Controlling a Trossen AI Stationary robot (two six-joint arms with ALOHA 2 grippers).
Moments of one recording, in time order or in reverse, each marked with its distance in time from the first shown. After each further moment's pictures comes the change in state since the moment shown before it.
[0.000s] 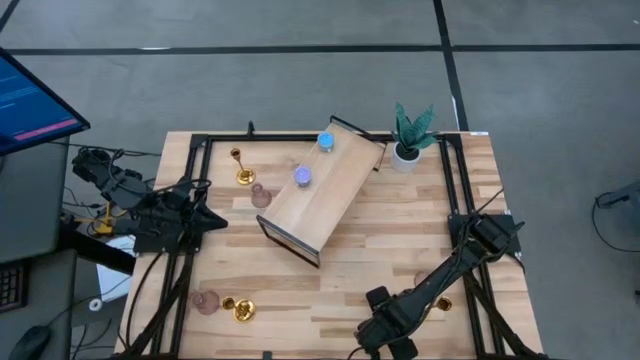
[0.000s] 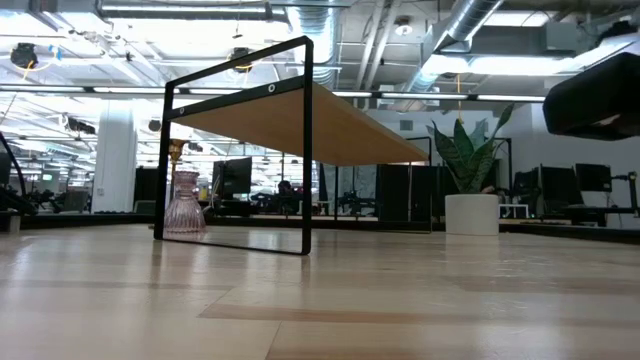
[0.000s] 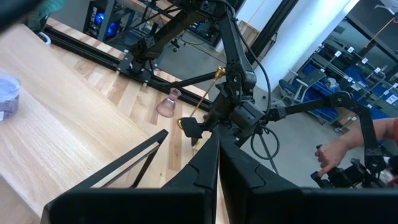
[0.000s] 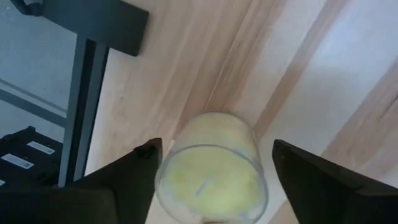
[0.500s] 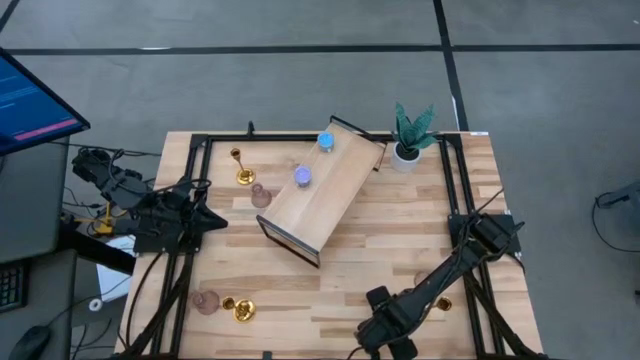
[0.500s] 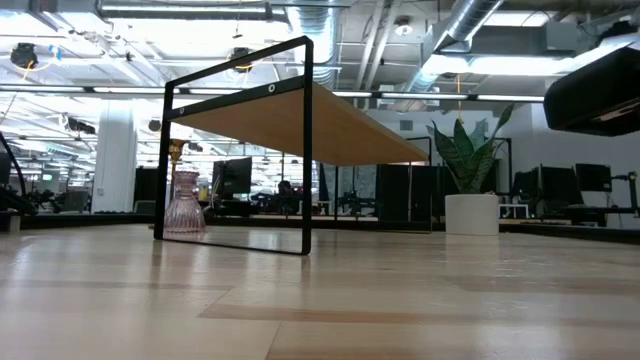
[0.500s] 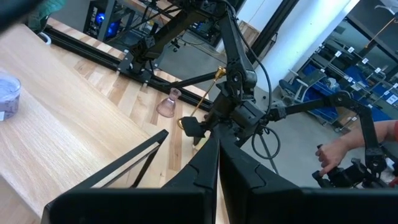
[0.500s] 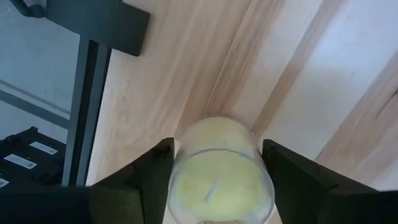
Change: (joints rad) left arm 0.000 0.000 0.000 0.000 0.000 0.000; right arm -0.003 -0.002 0.003 -0.007 0.001 0.008
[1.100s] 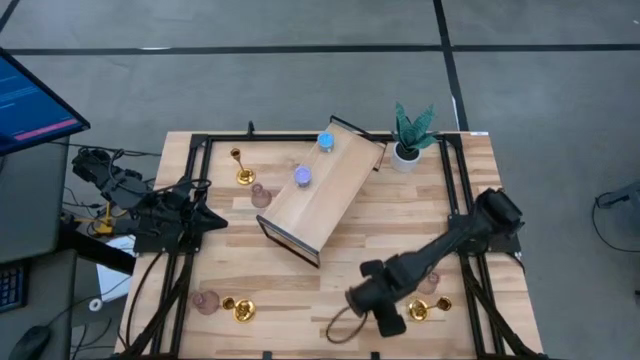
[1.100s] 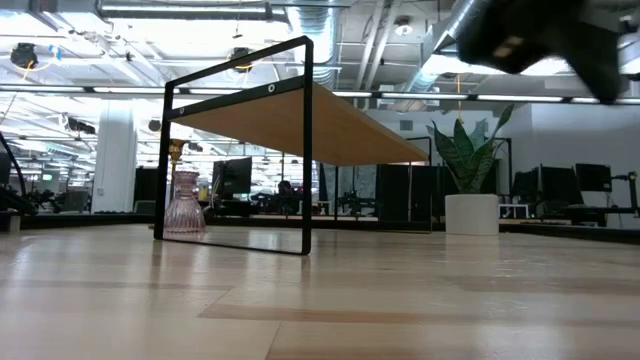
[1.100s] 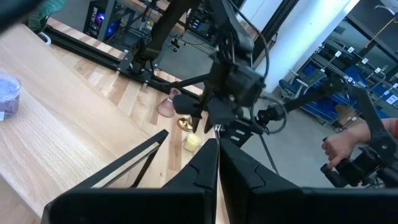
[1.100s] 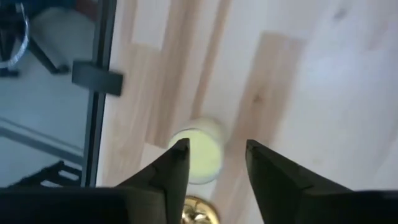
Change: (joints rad) left arm 0.000 0.000 0.000 0.000 0.000 0.000; right arm -0.174 -0.201 -0.003 -0.056 0.002 -0.019
